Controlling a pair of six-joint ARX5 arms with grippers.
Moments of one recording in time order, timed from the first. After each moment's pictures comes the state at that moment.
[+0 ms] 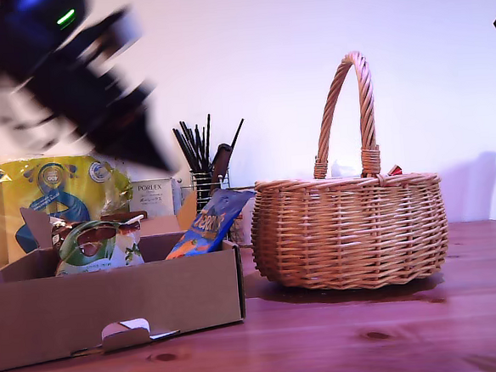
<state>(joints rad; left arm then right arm) -0.35 1.52 0.95 -0.13 0.37 0.29 0.34 0.48 0.57 -0.59 -0.30 -0.08</state>
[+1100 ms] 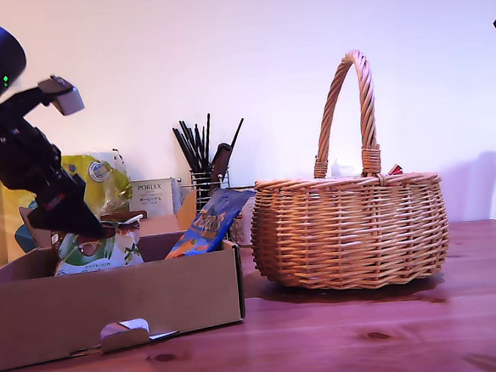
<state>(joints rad) -0.18 1.62 0.94 -0.07 0.28 0.76 0.34 0.48 0.57 -0.59 -0.30 -0.08</state>
